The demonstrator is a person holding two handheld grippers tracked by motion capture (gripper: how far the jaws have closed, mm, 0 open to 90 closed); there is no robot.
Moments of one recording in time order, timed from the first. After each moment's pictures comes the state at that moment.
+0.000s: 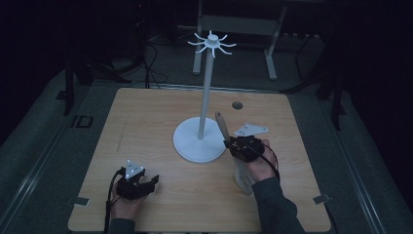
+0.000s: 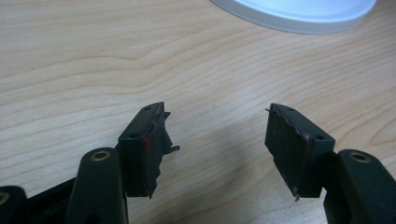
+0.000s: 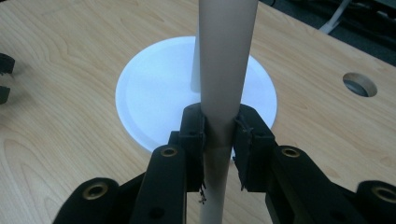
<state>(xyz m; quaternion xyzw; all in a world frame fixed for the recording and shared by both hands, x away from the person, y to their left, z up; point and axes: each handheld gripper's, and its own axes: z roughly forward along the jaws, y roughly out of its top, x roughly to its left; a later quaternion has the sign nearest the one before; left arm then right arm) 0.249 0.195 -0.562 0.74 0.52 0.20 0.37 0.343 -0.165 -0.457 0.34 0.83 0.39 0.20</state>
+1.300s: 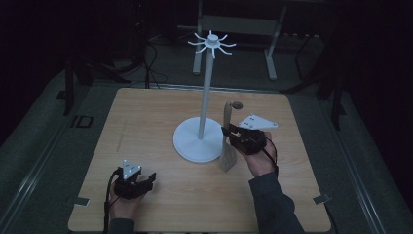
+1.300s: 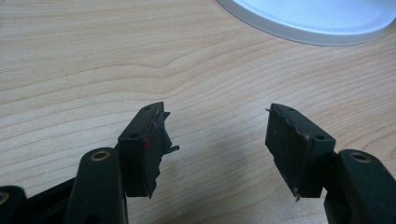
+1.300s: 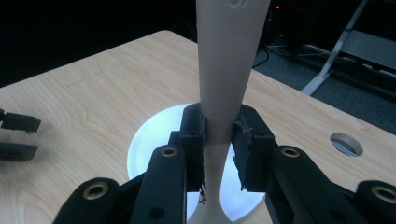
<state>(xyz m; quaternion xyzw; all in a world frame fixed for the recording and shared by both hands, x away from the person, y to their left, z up) 0.248 0.199 -0.560 0.73 0.54 0.22 0.36 0.343 -0.163 -0.424 0.32 0.78 0.48 0.23</state>
